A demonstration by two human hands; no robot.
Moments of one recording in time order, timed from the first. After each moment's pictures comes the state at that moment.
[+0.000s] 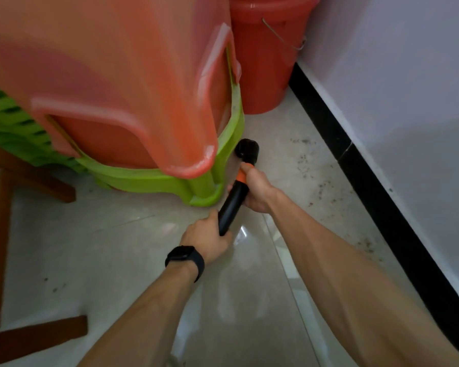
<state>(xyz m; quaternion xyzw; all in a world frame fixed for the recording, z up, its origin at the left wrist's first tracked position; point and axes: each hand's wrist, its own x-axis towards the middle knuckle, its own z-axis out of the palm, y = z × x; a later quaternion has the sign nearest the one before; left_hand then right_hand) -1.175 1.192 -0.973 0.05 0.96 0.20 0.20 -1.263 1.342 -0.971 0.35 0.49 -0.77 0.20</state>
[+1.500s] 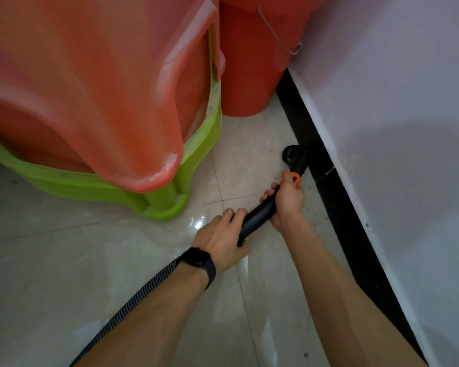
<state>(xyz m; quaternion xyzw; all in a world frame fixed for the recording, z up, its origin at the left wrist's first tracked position) -1.213 1.299 -1.013 0.20 0.94 0.24 0.14 -1.279 1.460 -1.009 0.44 0.46 -0.77 -0.05</state>
